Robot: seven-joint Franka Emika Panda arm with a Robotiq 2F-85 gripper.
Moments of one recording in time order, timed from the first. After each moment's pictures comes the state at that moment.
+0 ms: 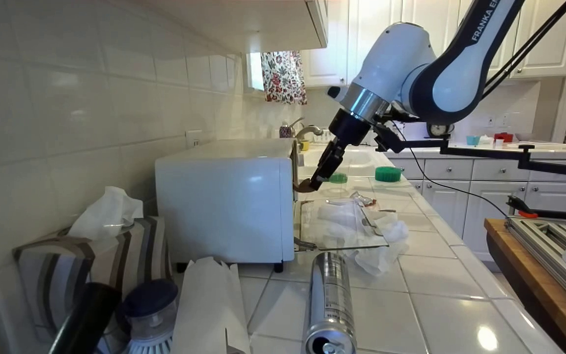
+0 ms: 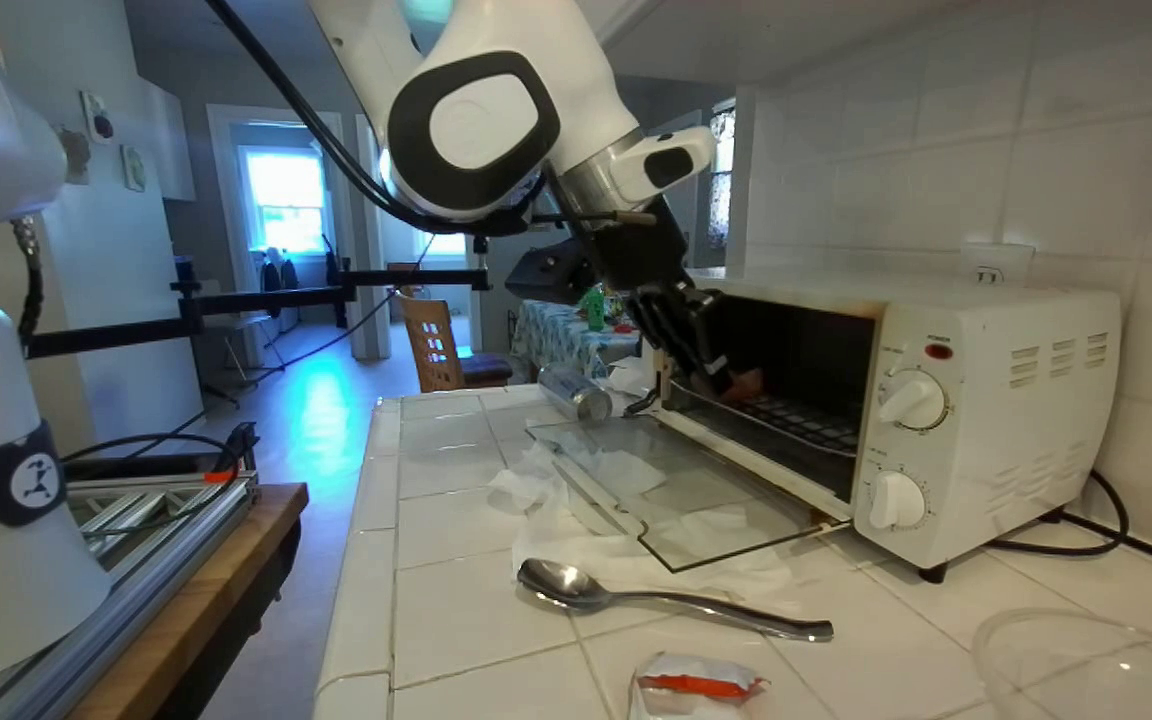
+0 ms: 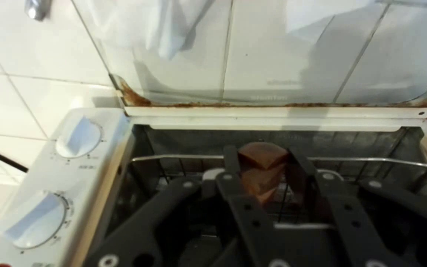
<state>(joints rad) -0.01 0.07 0.04 -2.61 -0.20 3.23 -0.01</state>
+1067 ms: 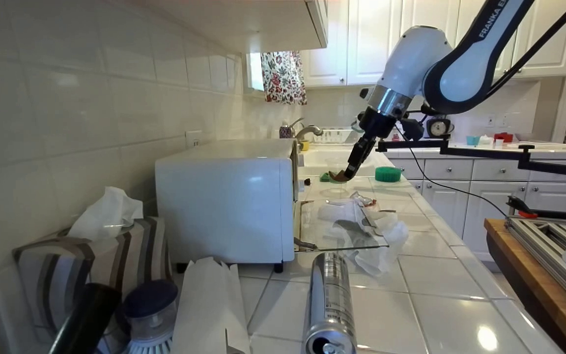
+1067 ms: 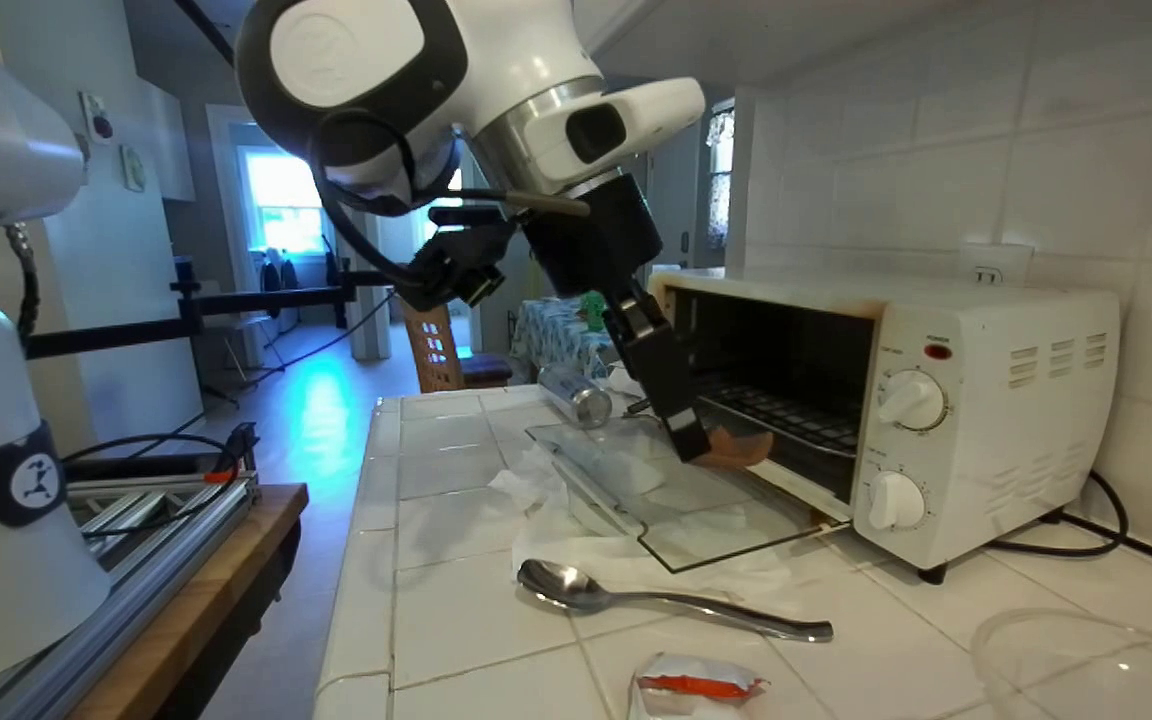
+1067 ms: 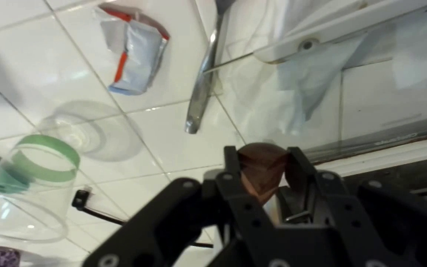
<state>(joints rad) -0.19 -0.08 -0.01 -2.74 -0.21 3.13 0.13</state>
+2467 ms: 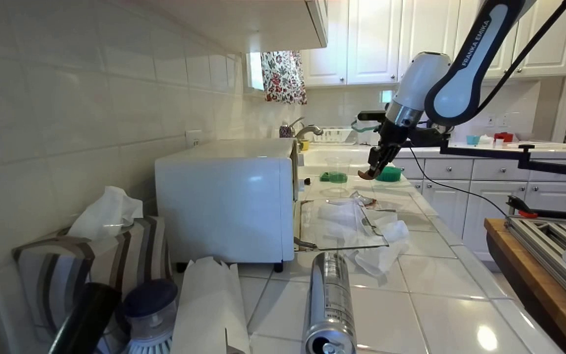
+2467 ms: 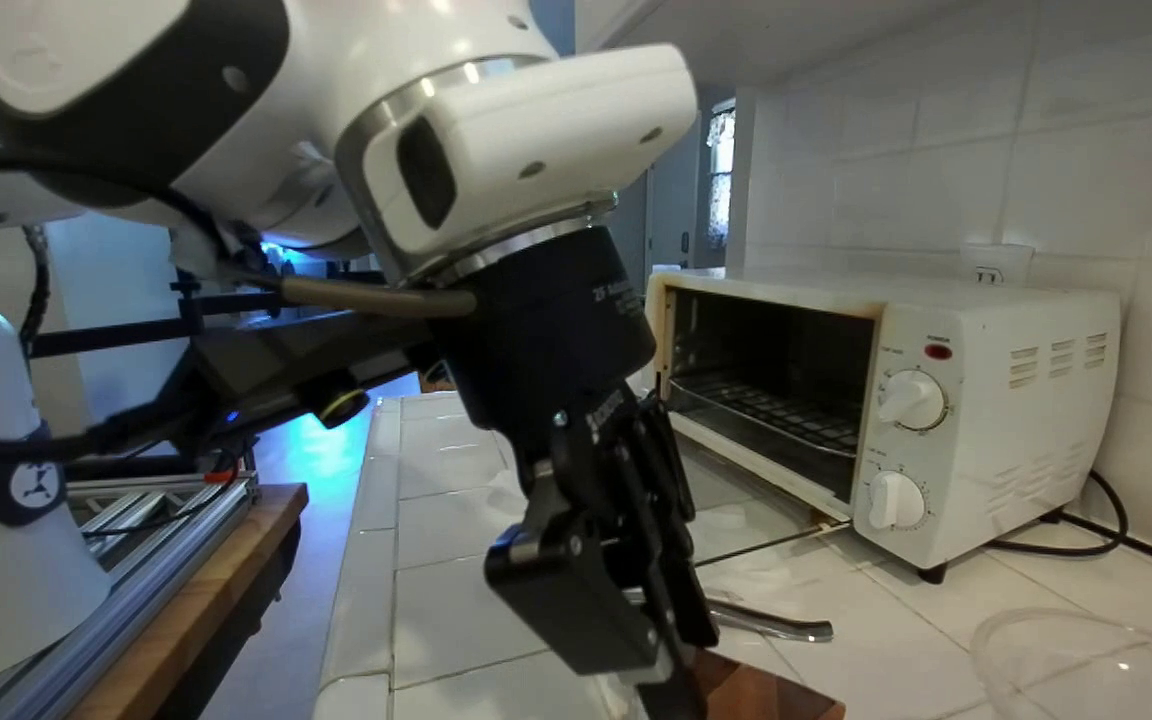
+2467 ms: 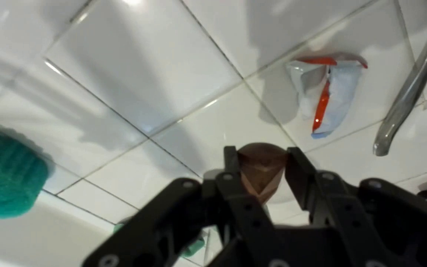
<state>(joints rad) -0.50 0.01 -0.05 -2.74 -0.35 3.18 0.29</state>
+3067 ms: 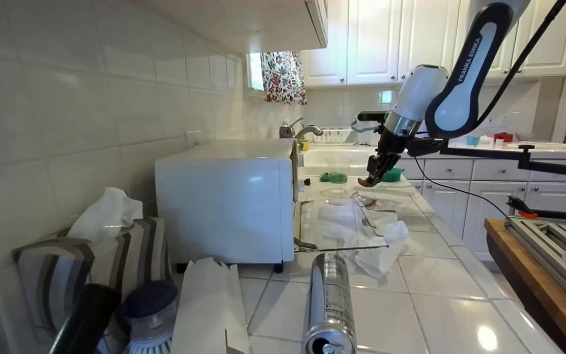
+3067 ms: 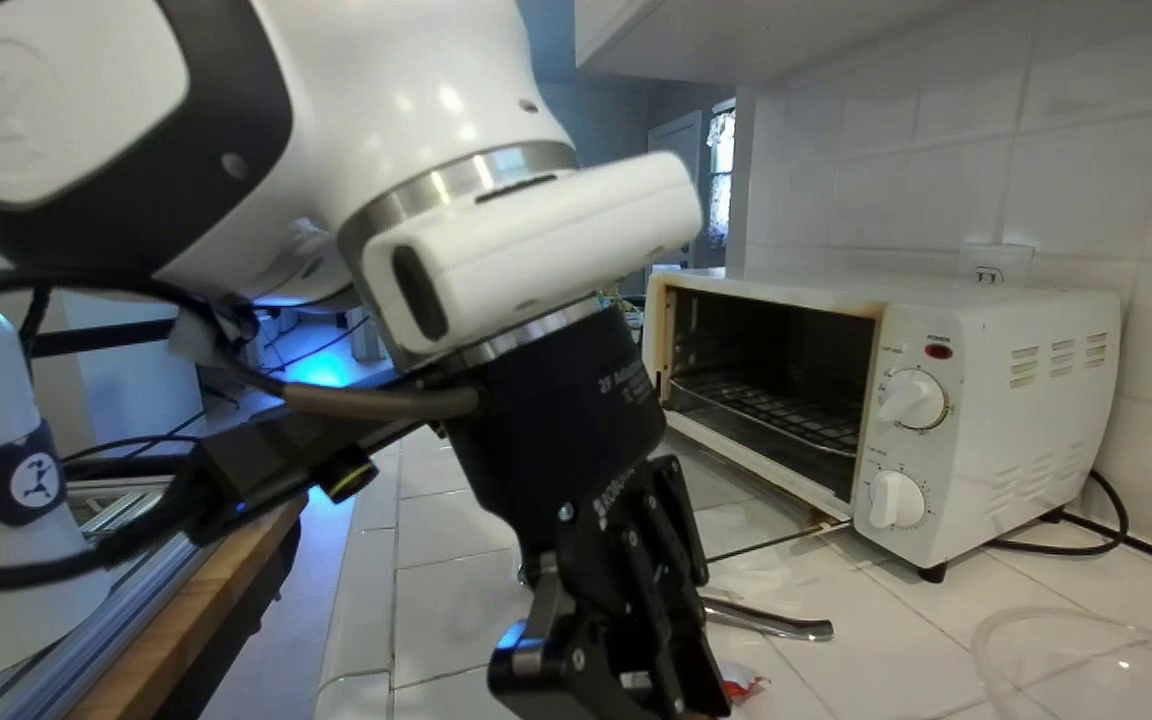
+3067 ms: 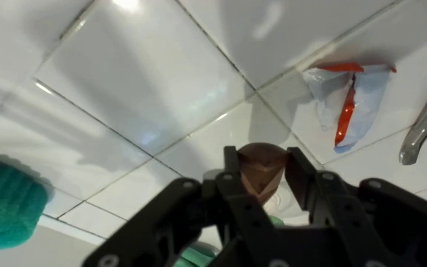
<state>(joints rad) -0.43 0.12 -0.16 -2.70 -0.43 3.27 0.39</state>
